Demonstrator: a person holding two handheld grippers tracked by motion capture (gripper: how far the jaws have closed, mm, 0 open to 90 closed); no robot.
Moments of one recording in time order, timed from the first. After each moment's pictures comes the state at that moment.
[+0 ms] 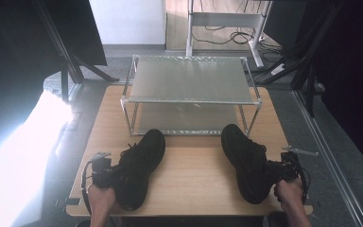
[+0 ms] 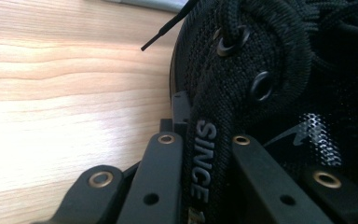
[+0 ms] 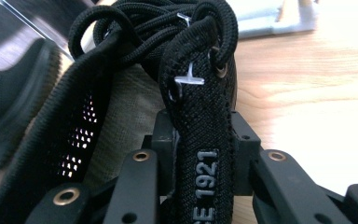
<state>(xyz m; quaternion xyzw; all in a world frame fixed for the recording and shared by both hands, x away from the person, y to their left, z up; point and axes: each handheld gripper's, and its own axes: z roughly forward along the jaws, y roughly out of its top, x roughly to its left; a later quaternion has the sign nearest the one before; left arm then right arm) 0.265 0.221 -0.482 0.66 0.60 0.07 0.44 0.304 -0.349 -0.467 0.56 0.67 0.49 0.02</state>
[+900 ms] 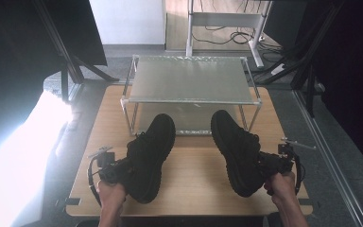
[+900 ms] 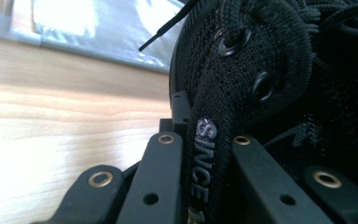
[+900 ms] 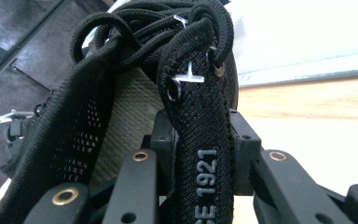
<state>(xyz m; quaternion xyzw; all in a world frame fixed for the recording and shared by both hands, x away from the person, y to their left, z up) 0.265 0.194 -0.449 0.60 0.59 0.03 0.55 0.307 -0.319 -0.431 0.53 0.62 0.57 -0.04</state>
